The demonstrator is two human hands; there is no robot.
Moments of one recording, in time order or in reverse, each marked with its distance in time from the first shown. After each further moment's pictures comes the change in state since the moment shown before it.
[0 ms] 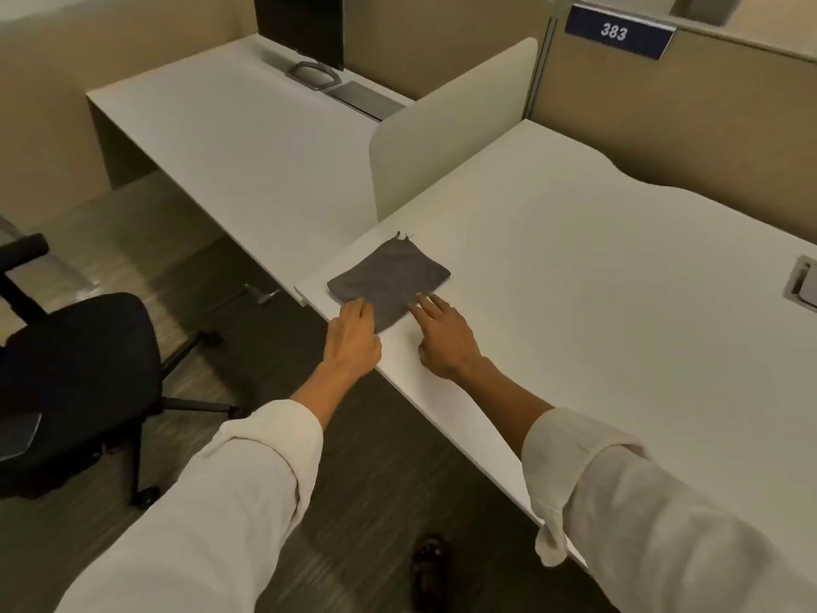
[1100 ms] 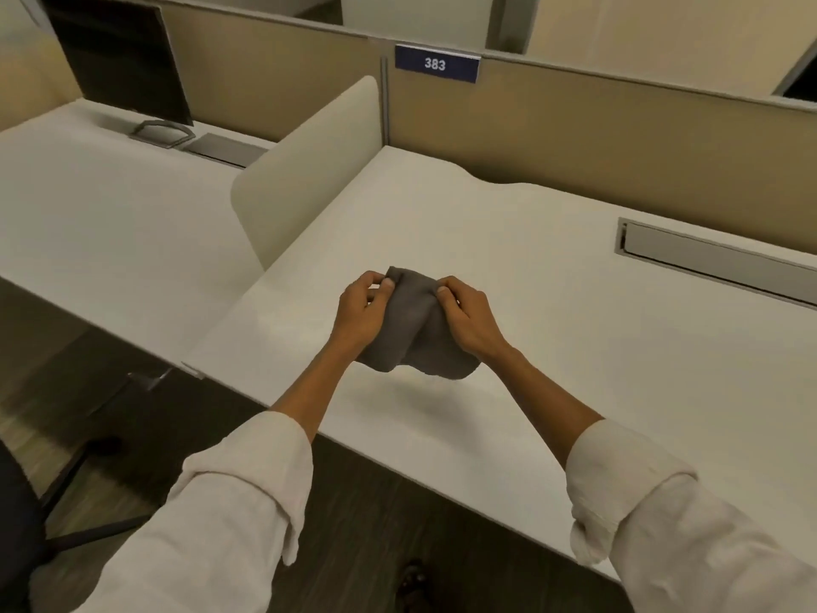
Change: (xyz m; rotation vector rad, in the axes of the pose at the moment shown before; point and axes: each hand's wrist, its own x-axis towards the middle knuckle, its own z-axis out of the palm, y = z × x) left_hand 0.040 0.159 -0.062 -1.007 -0.116 0.154; right_hand -0.076 0.113 -0.111 0.702 0.442 0.329
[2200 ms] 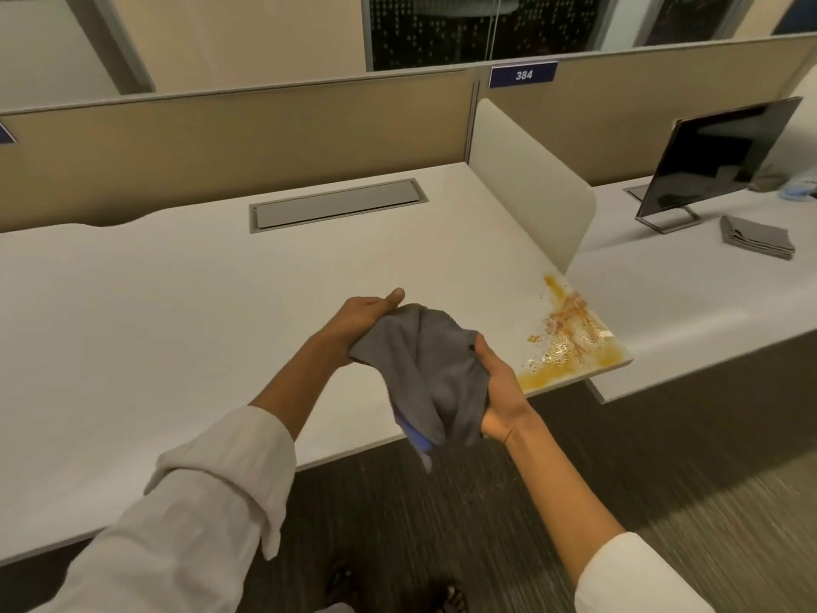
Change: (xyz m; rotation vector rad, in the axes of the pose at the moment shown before) left_hand -0.274 0.185 0.411 0.027 -0.929 -0.117; right_hand -0.494 0.090 -0.316 1.319 0.657 0.477
